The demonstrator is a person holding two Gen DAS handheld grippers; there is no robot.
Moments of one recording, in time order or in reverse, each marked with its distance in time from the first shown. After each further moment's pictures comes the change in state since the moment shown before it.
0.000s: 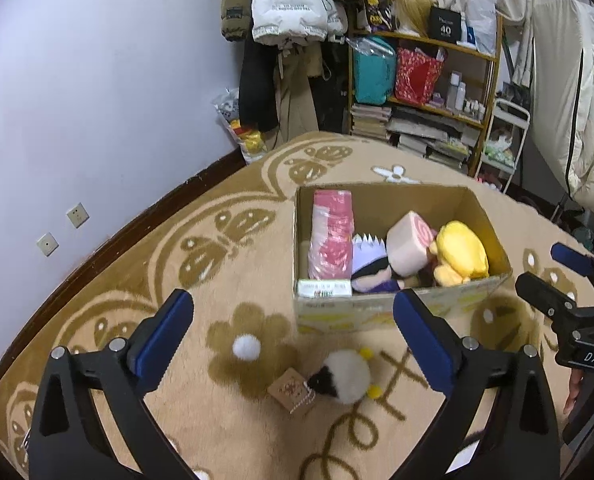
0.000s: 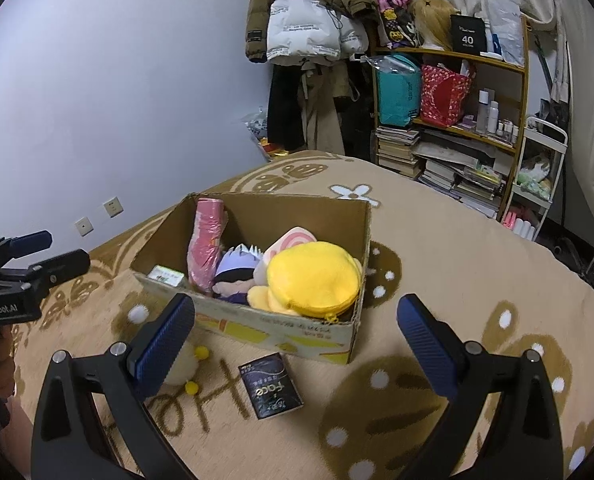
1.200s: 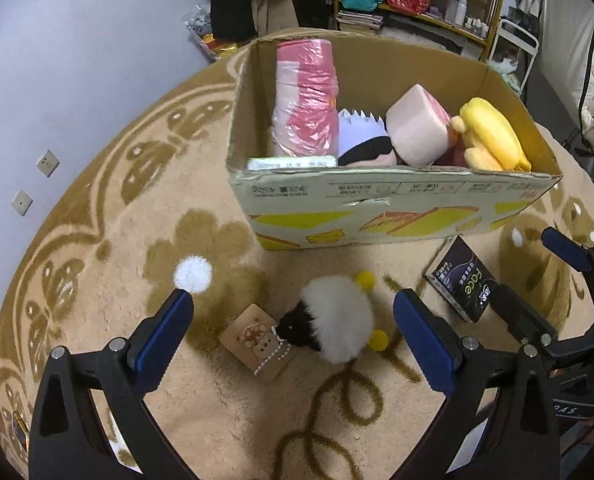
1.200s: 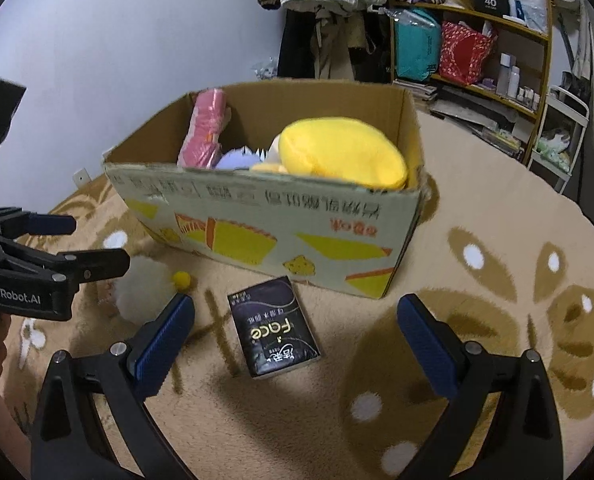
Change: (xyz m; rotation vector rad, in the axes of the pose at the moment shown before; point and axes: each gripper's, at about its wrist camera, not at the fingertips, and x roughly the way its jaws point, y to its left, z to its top) left arm 0.088 -0.024 -0.050 0.044 0.314 -0.037; right arm 0.067 0.007 -0.073 -0.046 0.149 0.020
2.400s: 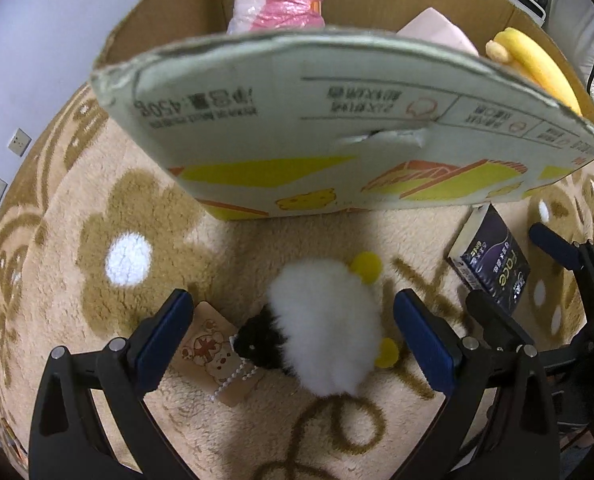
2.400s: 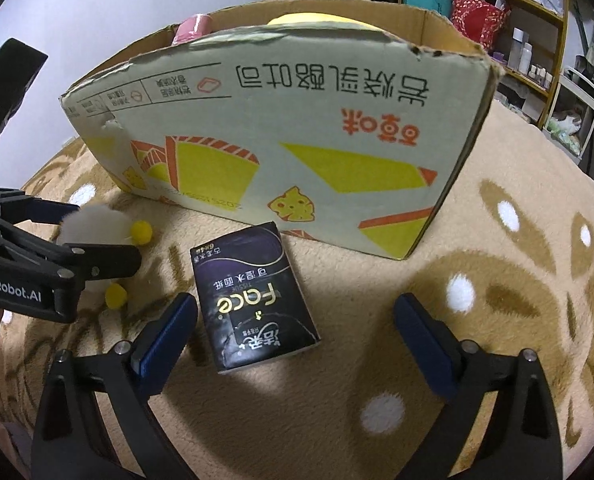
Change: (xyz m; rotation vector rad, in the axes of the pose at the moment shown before) left arm 0.083 -0.006 -0.004 0.017 0.166 -0.052; right arm 0.054 0.004 -0.021 -0.016 0.113 -0.015
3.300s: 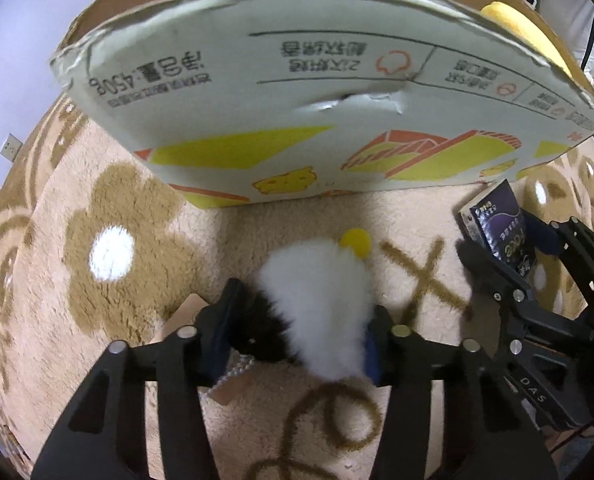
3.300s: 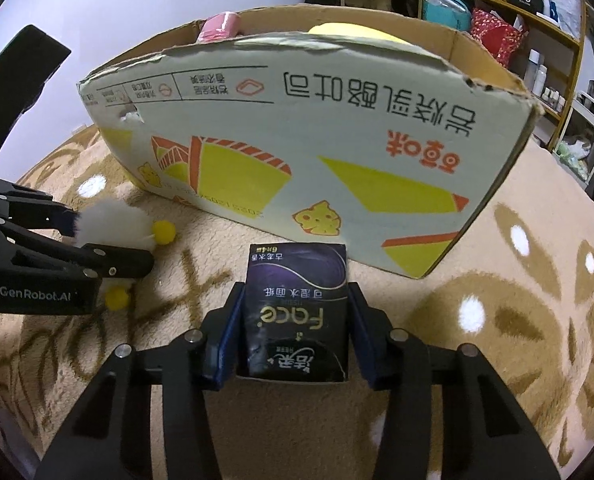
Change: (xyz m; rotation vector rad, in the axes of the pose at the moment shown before) left arm 0.027 -0.023 -0.002 0.034 0.026 -0.018; right arm 0.007 0.024 0.002 -0.069 -0.022 0.013
